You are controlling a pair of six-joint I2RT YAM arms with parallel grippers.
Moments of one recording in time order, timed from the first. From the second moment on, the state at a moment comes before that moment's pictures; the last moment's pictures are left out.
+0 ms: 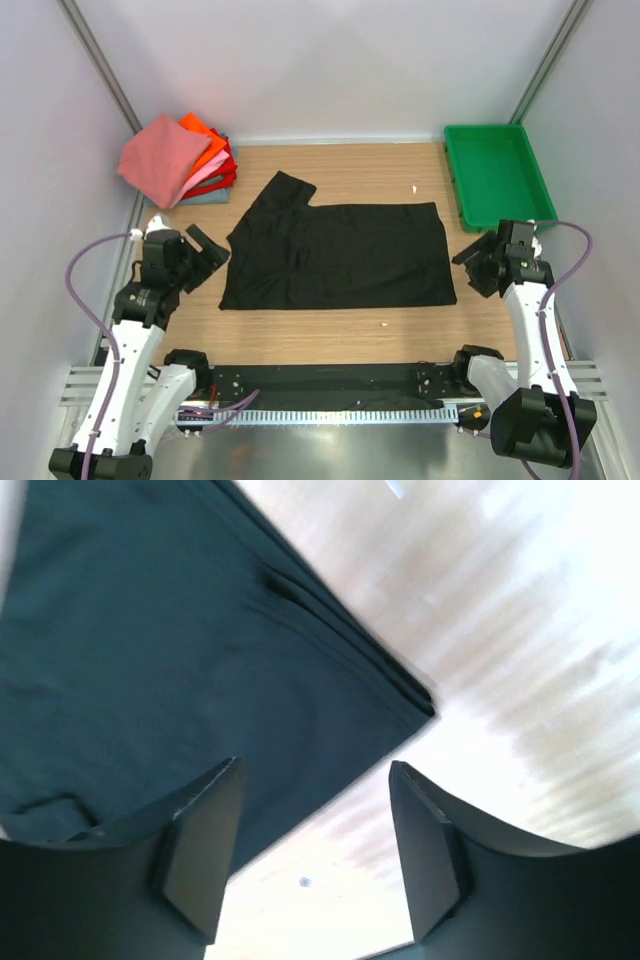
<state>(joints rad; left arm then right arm) -0.12 0.71 0.74 -0.78 -0.04 -0.82 -0.20 0.92 0.72 -0.81 -0.04 0.76</state>
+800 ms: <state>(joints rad) -0.12 2.61 2.47 -0.61 0.32 -0.49 0.20 1.07 0.50 -0.06 -0.26 0.71</state>
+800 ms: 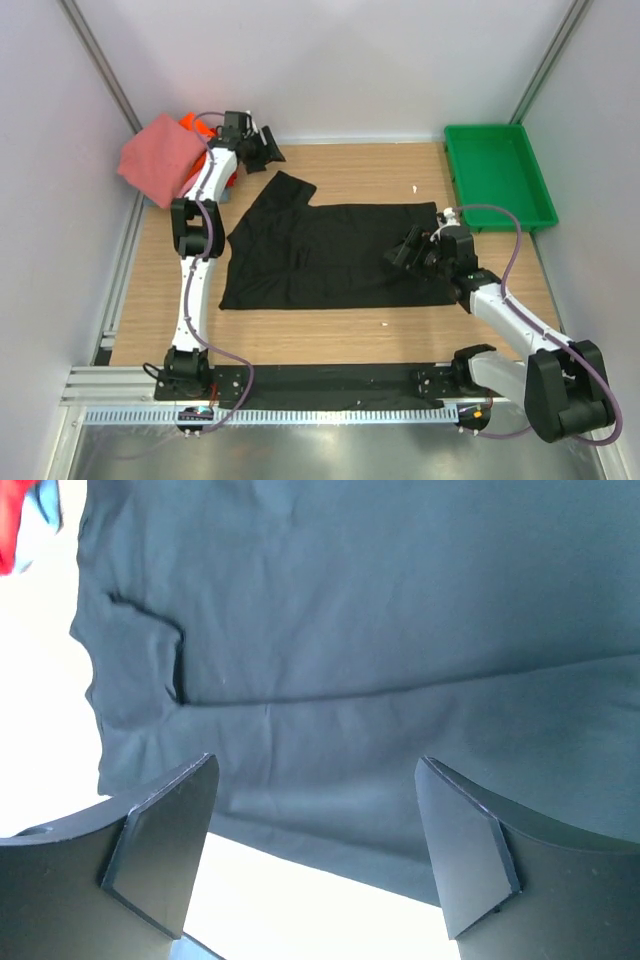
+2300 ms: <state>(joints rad) -0.16 2.43 2.18 -0.67 0.36 -0.46 0.24 1.09 0.40 0.05 -0.16 0.72</state>
